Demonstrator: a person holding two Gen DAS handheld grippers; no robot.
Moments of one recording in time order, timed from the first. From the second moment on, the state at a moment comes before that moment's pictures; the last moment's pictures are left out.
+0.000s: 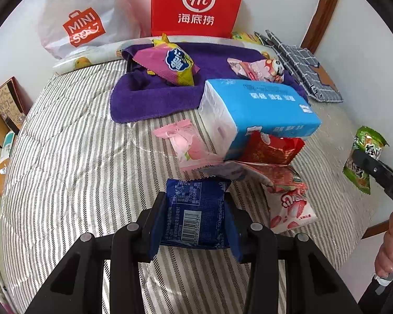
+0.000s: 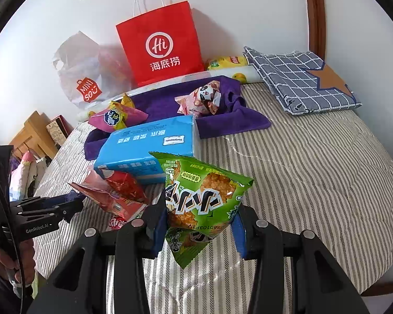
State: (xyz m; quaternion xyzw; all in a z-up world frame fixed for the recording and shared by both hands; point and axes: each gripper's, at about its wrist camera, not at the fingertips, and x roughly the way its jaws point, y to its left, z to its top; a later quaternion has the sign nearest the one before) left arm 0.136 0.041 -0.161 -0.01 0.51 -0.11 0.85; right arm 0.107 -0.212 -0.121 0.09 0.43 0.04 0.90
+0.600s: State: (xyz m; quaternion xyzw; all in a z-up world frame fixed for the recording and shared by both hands) left arm 0.111 0.048 -0.124 -0.03 0.47 -0.13 0.87; right arm 0.086 -0.204 -0.093 0.09 0.41 0.06 0.91
